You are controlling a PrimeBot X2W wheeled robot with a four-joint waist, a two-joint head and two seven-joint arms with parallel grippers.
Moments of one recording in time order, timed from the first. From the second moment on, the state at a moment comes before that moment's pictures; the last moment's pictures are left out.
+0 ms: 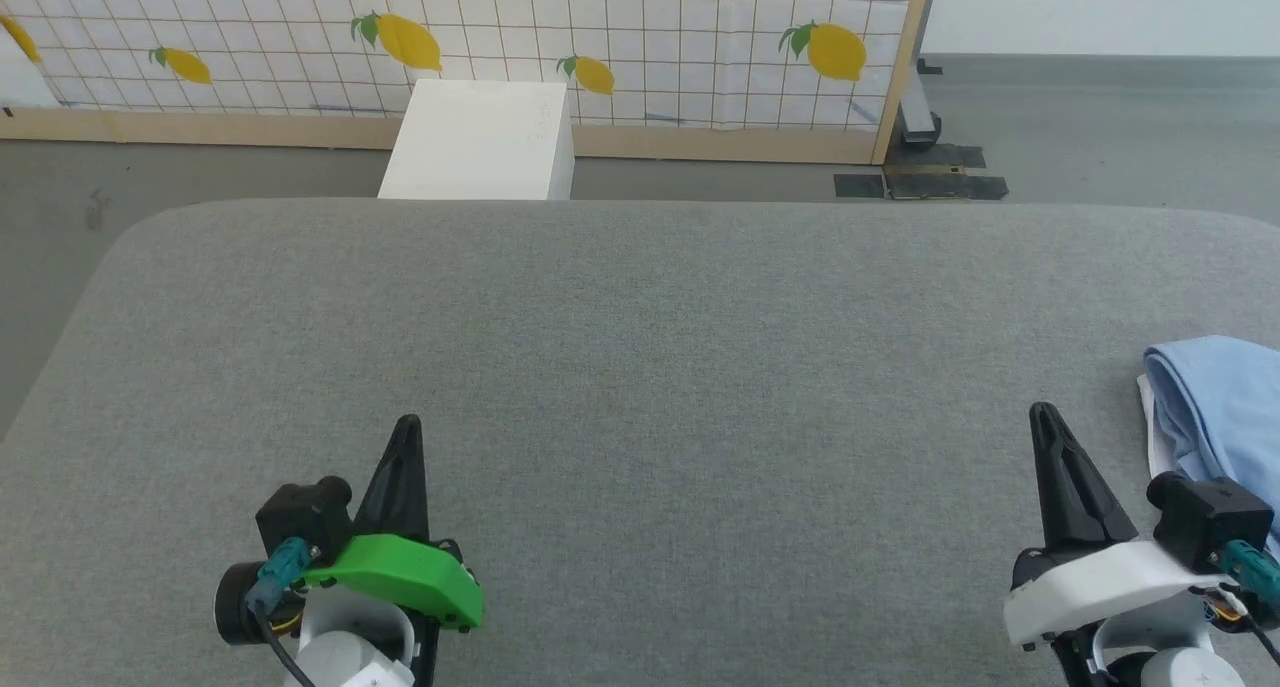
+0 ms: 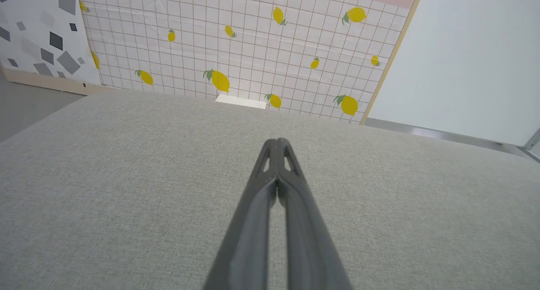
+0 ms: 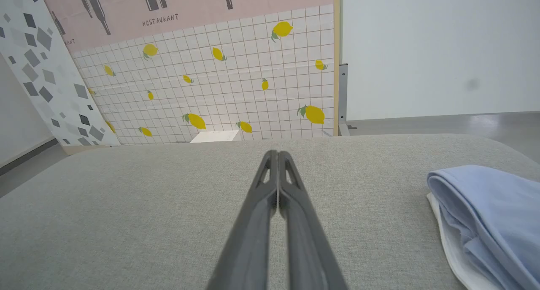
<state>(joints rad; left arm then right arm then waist) -0.12 0.06 -0.07 0.29 -0.26 -0.03 -0.24 0.01 -0.05 -0.06 0.05 0.19 0.13 -0.10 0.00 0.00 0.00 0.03</state>
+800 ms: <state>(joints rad) -0.10 0.06 -0.05 0.23 -0.20 -0.03 -0.18 0.01 -0.05 -0.05 0.05 0.16 0.13 -0.08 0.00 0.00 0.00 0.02</state>
